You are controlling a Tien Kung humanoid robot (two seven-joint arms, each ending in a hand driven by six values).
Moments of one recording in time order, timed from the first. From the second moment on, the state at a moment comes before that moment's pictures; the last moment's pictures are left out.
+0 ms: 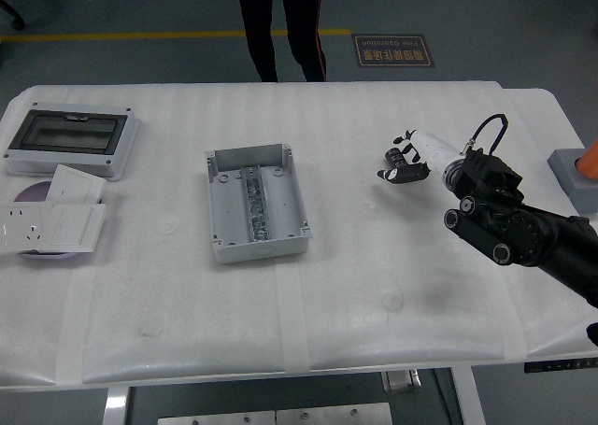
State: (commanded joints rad) left arm -0.12 0.19 -0.72 -0.21 0.88 -0.23 0.40; right arm 0.85 -0.26 0.39 0.68 -1.46 -0.17 -0.20
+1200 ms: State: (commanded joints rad) left arm -0.12 0.19 -0.73 -0.21 0.87 -0.23 0.36; right arm 0.85 -0.24 0.32 0.64 -1.41 -0.22 -0.20
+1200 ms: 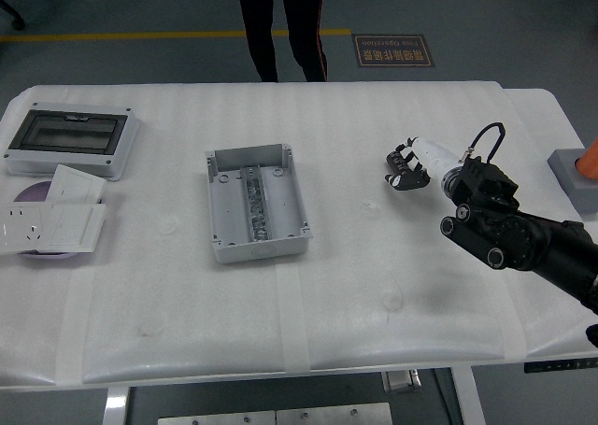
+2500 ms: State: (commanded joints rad) left arm -0.13 0.19 -0.71 -0.21 0.86 -0.21 0.29; right arm 0.85 -0.24 0.31 0.68 -1.47 -0.23 -0.21
